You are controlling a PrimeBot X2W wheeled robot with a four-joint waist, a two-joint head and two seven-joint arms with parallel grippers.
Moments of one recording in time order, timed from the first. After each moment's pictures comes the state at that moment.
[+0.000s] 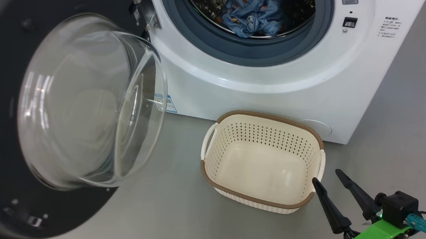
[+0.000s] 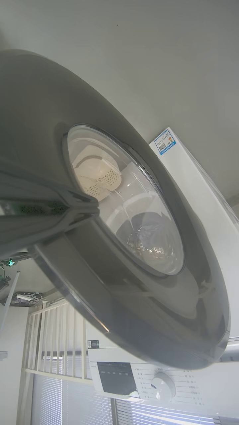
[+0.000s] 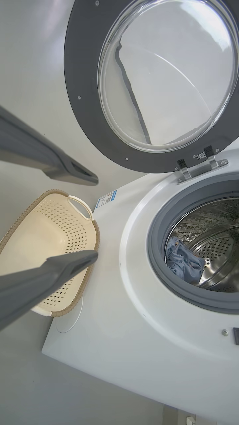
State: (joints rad) left arm -0.63 0.74 0.07 0.54 -1.65 -0.13 1.06; right arm -0.03 -0.21 0.21 0.18 0.40 0.13 -0.26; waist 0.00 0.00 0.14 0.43
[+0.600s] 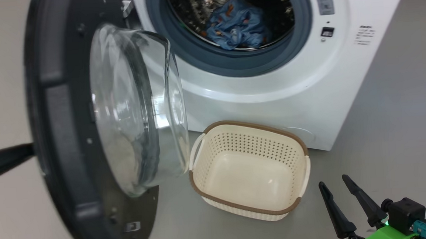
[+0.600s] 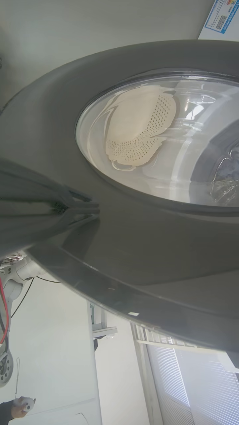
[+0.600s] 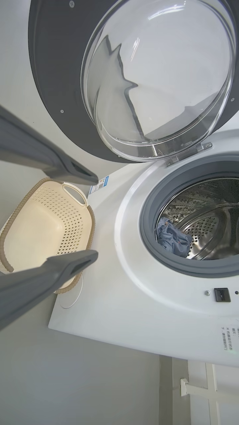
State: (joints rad) left arm -0.53 0.60 0.02 0.15 -1.70 -0.13 1.25; right arm 0.01 -0.19 0.16 0.16 0.40 0.13 -0.26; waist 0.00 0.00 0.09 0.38
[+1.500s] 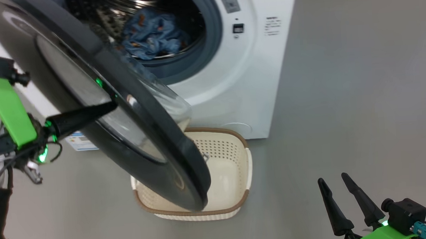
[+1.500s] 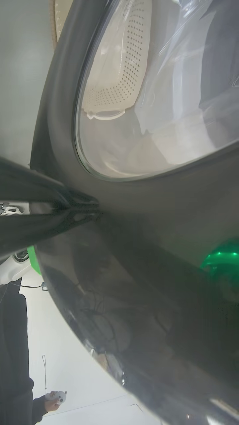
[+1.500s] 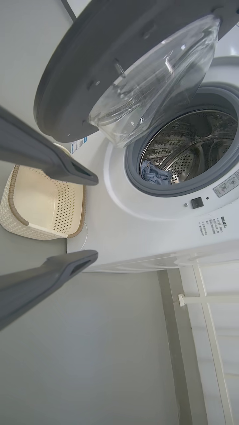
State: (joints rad) left arm -0.70 0.36 -0.12 0.22 -1.51 -0.13 1.07; right arm 0.02 -0.13 0.12 0.14 0.40 0.13 -0.26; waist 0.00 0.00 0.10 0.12
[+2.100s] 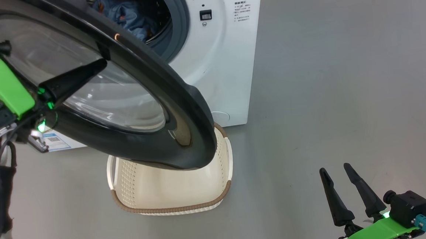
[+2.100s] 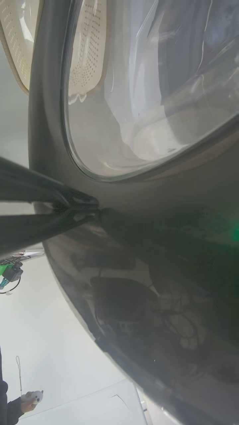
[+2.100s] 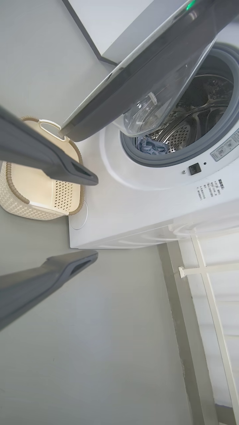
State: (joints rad) left arm -0.80 0.31 -0.11 0.29 -1.46 -0.13 0.90; right arm -0.01 -0.10 0.09 0.13 0.38 0.13 -0.26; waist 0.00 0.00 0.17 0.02
